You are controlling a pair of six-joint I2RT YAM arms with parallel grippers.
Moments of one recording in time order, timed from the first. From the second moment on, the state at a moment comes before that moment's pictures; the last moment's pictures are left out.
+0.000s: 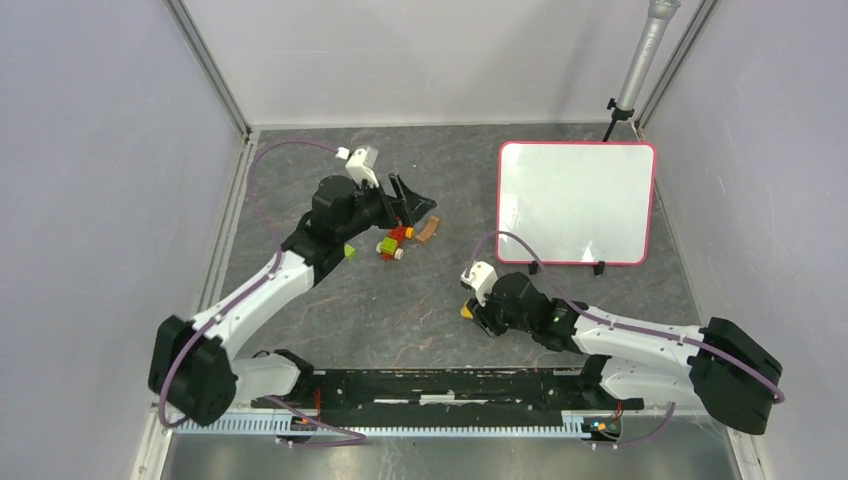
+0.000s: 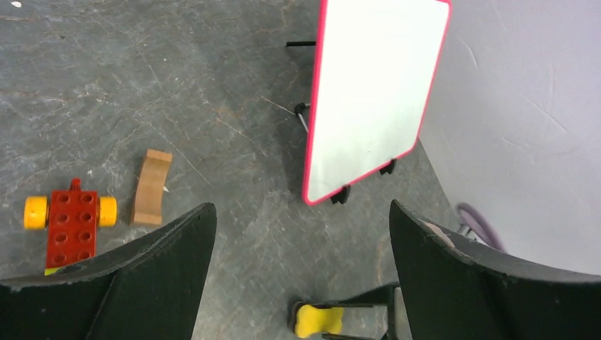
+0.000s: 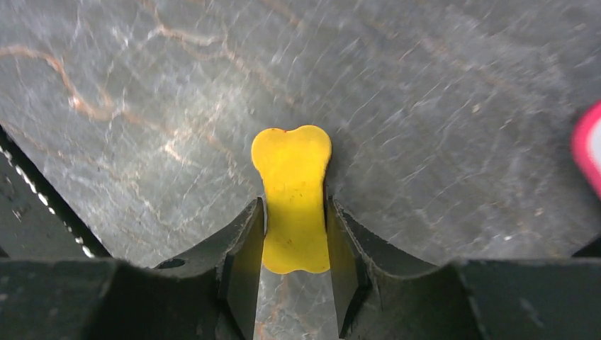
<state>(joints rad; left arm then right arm) -0.51 1.29 0.90 0.14 0.25 -0.61 0.95 1.08 0.42 -0.04 0.05 0.04</state>
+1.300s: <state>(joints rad) -0.51 0.59 1.07 -0.12 0.18 -0.48 1.01 0.57 1.00 -0.35 0.58 -0.15</state>
